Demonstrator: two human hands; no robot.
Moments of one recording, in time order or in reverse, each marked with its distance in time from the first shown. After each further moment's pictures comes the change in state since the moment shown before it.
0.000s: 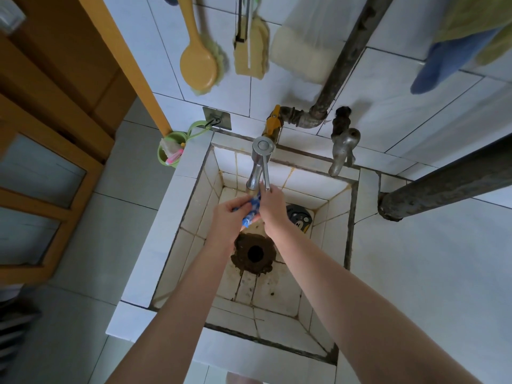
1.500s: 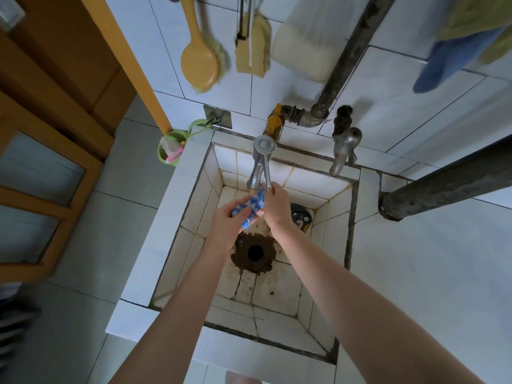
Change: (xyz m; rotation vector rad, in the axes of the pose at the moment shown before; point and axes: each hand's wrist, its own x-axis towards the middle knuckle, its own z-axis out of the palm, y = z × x) left_hand 0.000 -0.015 -0.010 0.073 -0.034 0.057; right_hand 0.005 0.009 -0.012 -0.130 -0.041 -0.171
